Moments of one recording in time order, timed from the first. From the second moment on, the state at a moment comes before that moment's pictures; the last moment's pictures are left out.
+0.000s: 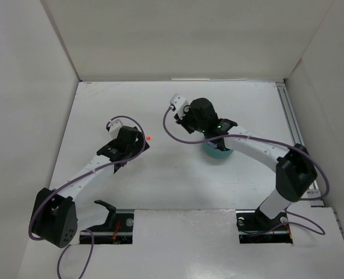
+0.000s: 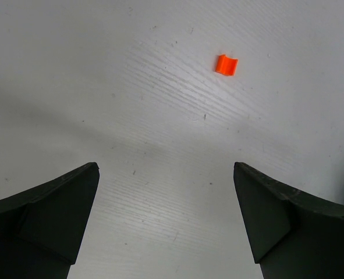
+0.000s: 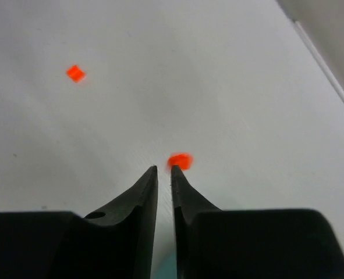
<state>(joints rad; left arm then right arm) -0.44 1.14 0.68 -0.42 -0.33 -0.90 0.75 1.69 1.29 -0.12 0.00 -0.34</state>
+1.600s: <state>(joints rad) -0.45 1.68 1.02 -0.29 -0.32 -0.77 0.41 1.18 0.91 -0.21 0.07 -0.32</state>
